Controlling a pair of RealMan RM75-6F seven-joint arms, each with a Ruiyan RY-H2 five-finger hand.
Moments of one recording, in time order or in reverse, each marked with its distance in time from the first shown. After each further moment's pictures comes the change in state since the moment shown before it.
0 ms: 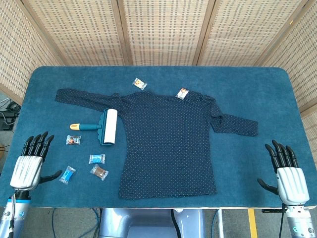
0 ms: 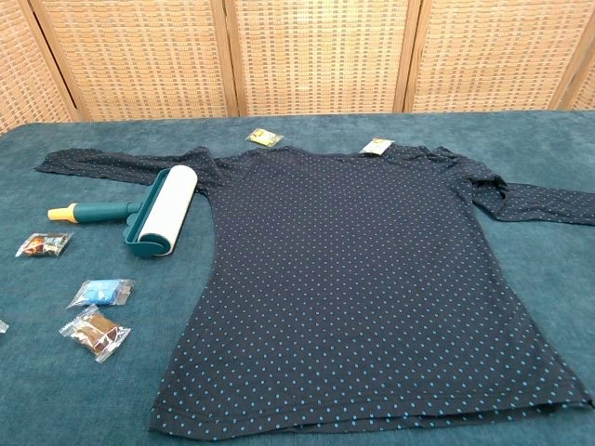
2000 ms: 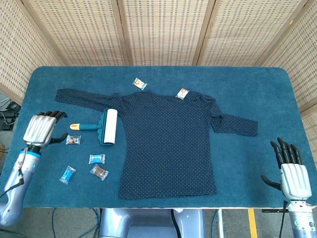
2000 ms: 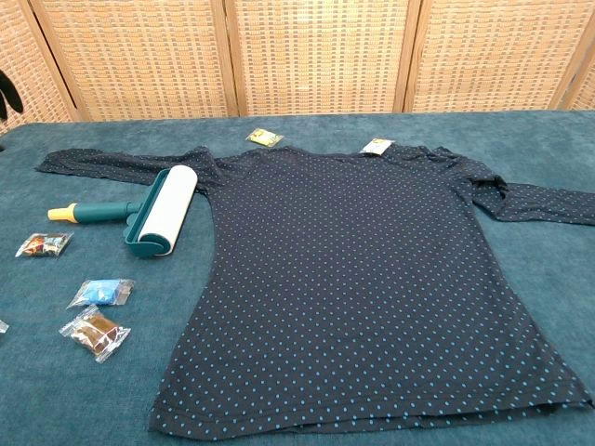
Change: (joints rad) left arm -0.341 0.071 -0.219 0.105 -0.340 -0.442 0.079; right arm 0.019 -0.027 0.032 0.063 0.090 -0.058 0.032
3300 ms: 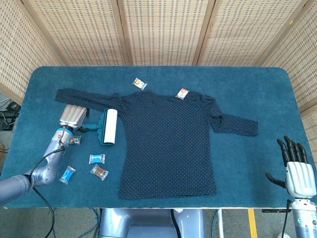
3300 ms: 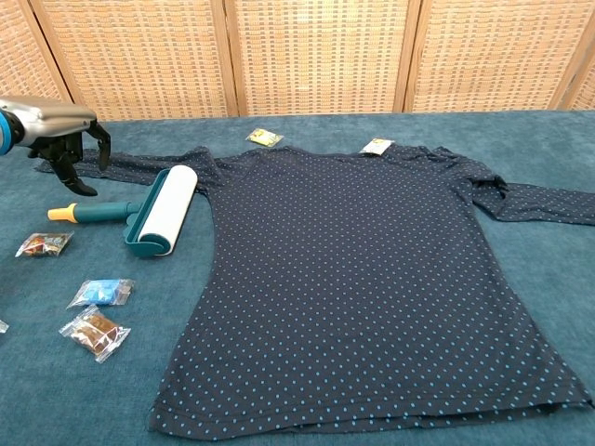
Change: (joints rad) left arm -0.376 -0.243 0.099 0.359 -0.450 -0.272 0.253; right arm 0.000 -0.010 0.021 0.040 0.033 0.003 0.034
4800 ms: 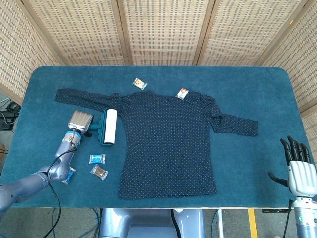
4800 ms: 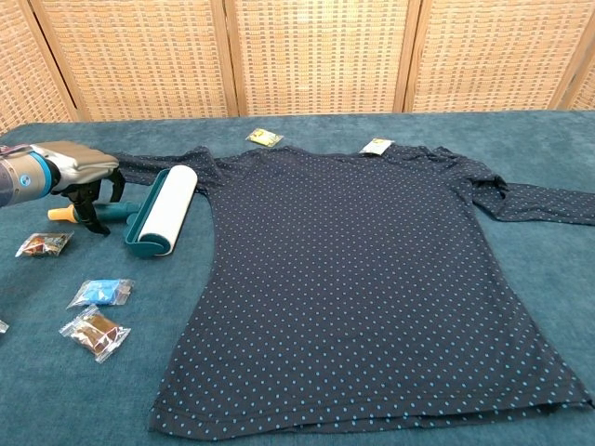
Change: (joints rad) left arm -0.057 -0.220 0.090 0.333 -0.020 -0.108 0.005; right arm 0.004 -0.013 0.013 0.038 0.040 -0.022 0.011
